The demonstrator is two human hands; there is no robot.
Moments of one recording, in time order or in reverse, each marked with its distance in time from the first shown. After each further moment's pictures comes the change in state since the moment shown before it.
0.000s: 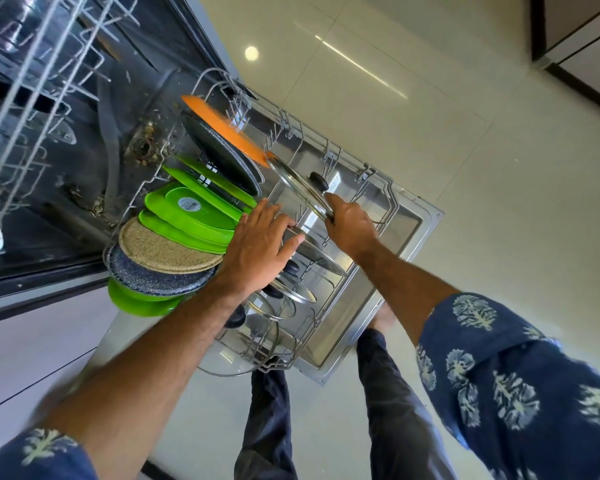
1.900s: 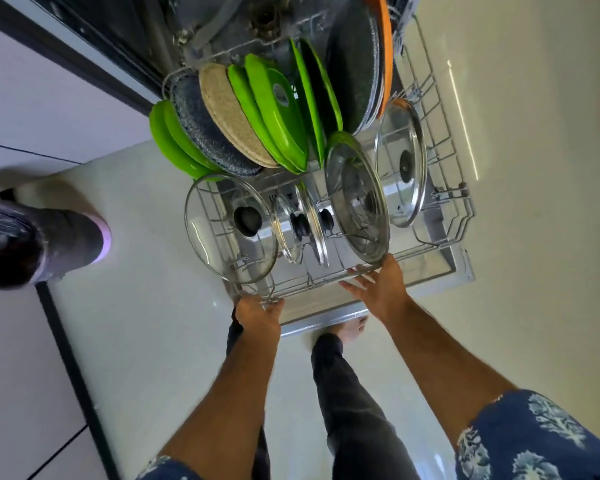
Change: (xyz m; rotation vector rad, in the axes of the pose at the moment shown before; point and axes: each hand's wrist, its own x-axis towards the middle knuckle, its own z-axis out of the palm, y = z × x) left_hand -0.127 0.052 0.238 -2.294 1.056 -1.826; right_hand -0.088 0.029 0.044 1.127 -0.343 0.858
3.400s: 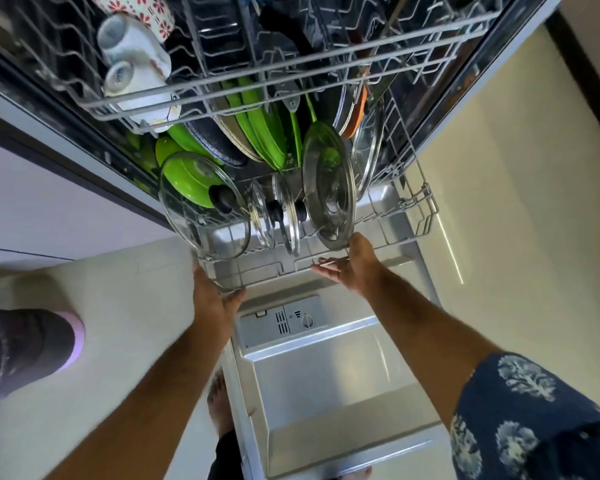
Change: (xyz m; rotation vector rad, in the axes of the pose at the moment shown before) left_hand 0.007 0.204 0.174 -0.063 -0.462 0.251; right_hand 0.058 -0.139 0.241 -0.215 -0.196 -0.107
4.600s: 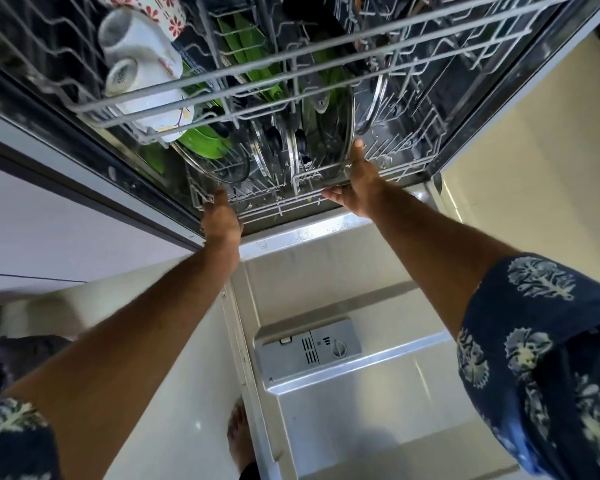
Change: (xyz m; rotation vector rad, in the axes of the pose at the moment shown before) left_hand 0.108 0.080 0.100 0.410 -0.104 0.346; right_hand 0.090 -0.090 0.102 -0.272 -0.216 -0.331
